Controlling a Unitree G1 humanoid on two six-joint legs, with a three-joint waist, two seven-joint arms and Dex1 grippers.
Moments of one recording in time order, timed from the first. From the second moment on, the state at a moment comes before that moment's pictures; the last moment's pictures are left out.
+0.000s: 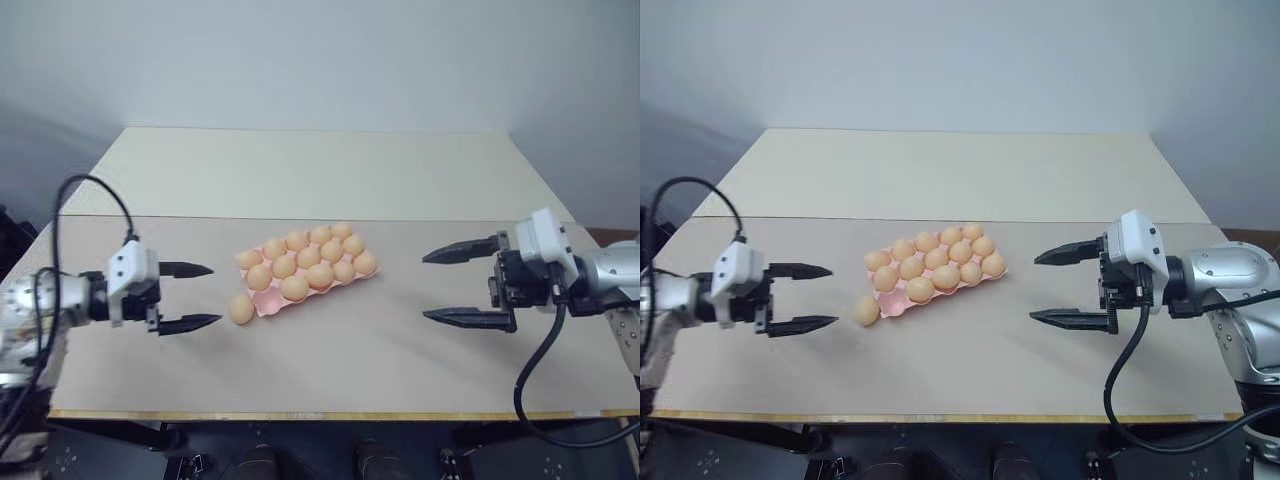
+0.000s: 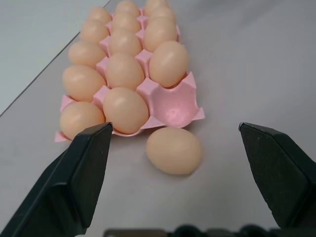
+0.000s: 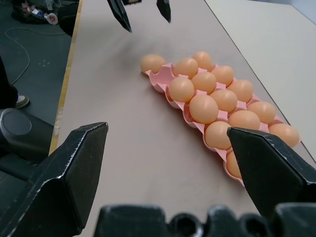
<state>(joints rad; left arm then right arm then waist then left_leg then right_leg) -0.36 0.86 0.10 0.18 -0.35 0.07 -1.37 -0.39 -0.96 -0.16 -0.29 0.63 0.42 1.32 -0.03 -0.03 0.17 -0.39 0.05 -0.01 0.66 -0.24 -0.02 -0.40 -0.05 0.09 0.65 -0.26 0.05</state>
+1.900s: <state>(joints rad) -0.45 0.77 0.00 0.13 -0.35 0.08 -1.36 -0.38 -0.91 -0.21 -0.33 0.70 0.46 1.20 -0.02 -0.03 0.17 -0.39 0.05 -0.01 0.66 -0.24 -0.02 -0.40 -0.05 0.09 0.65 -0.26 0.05</state>
